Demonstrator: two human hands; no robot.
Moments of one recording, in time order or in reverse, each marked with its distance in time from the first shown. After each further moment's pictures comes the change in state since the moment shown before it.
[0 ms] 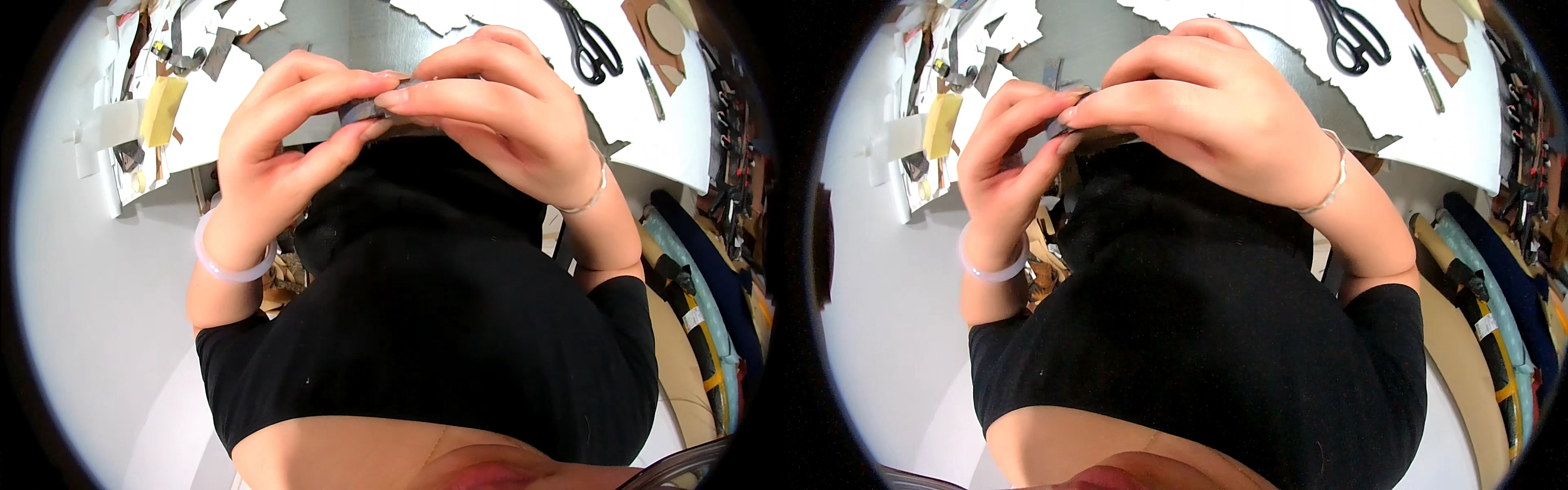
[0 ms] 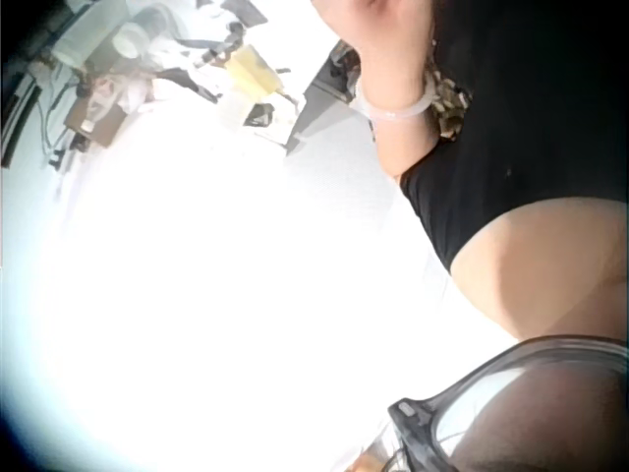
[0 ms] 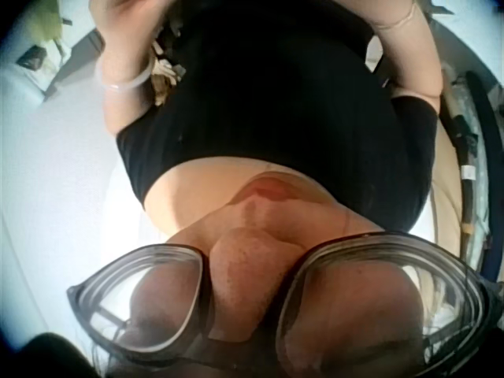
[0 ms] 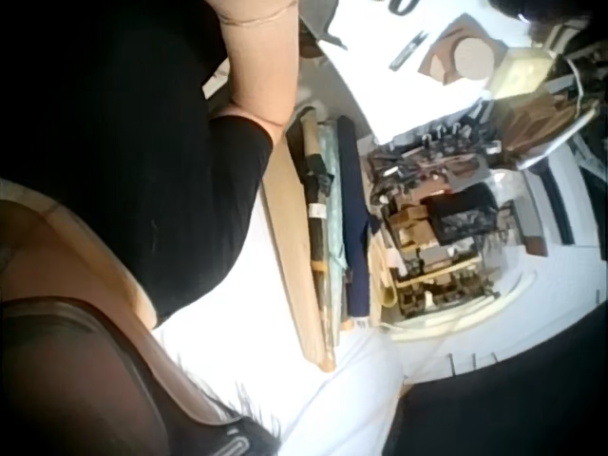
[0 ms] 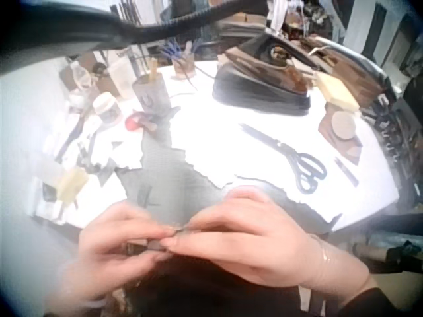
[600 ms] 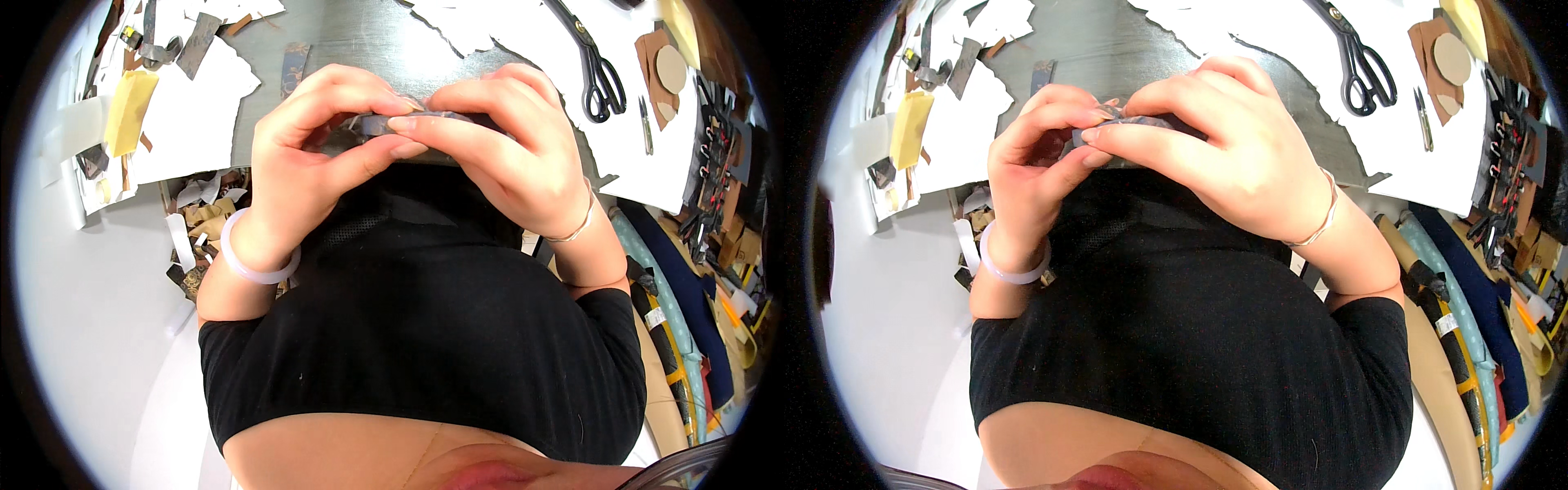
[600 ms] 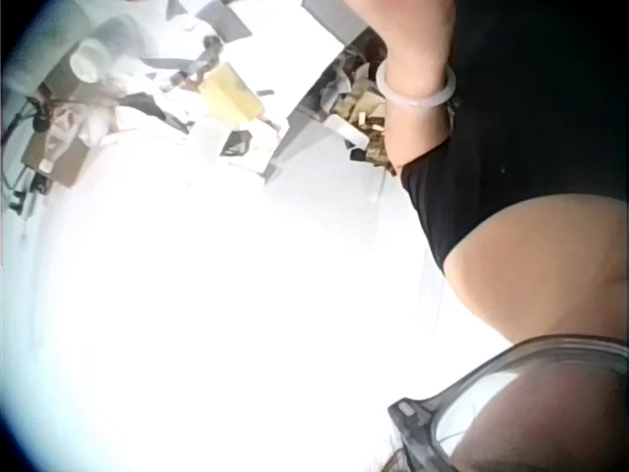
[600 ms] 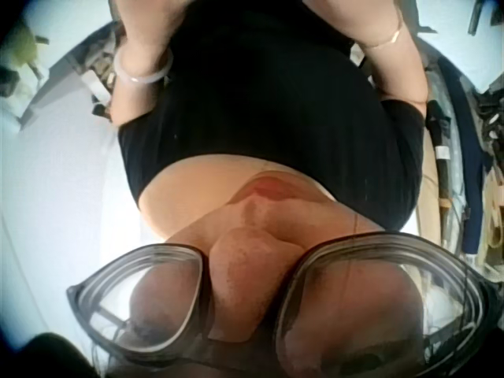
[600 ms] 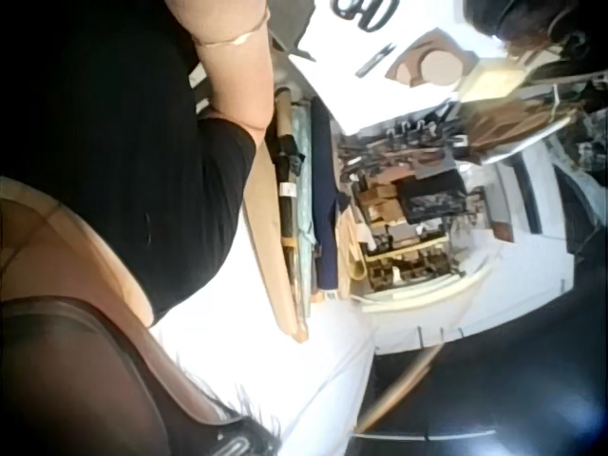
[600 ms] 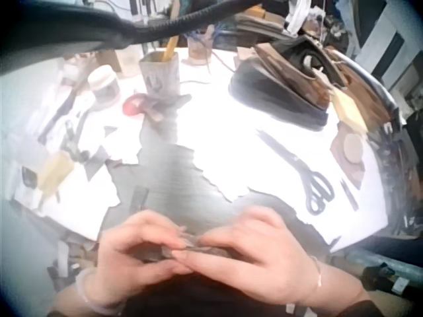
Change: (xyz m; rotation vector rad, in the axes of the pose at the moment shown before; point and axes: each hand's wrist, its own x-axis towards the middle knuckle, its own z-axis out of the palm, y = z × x) left_hand -0.009 -0.061 0.028 -0.504 0.240 -0.127; right_hand 0.013 0.018 0.022 -0.183 -0.144 0.062
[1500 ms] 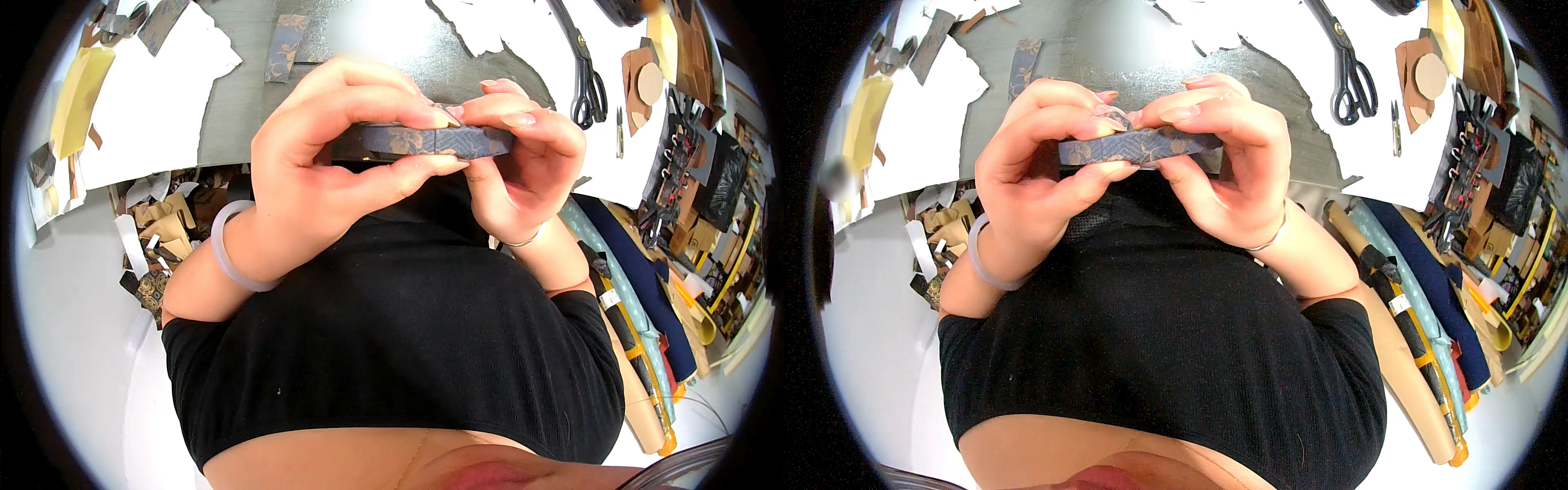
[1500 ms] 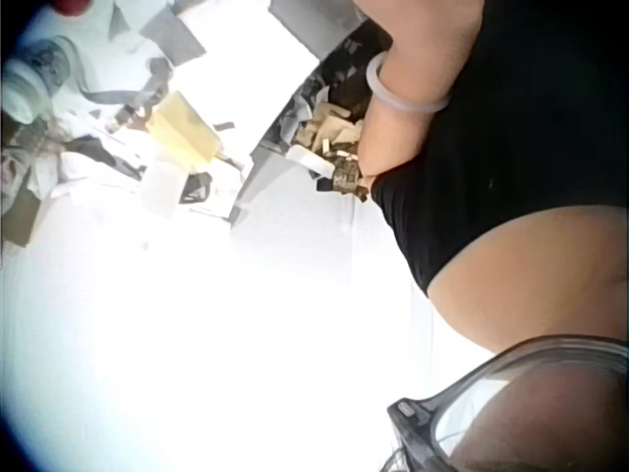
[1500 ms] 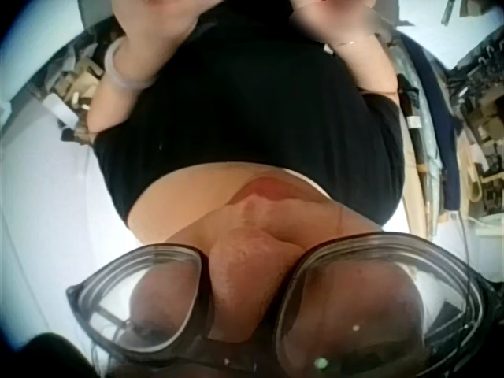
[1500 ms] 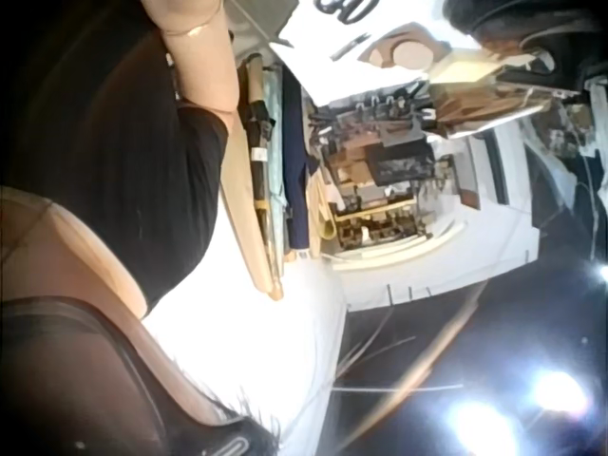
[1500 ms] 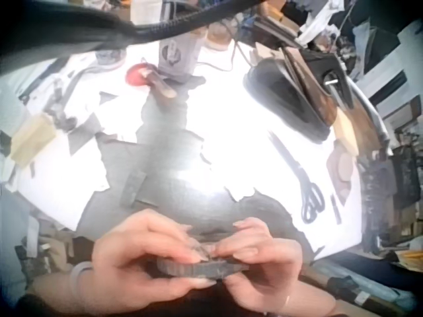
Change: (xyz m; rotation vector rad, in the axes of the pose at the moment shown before) left_hand -0.007 -0.023 -0.006 0.029 0.026 0.175; right_hand -0.017 -0.002 0.038 0.419 0.187 0.193
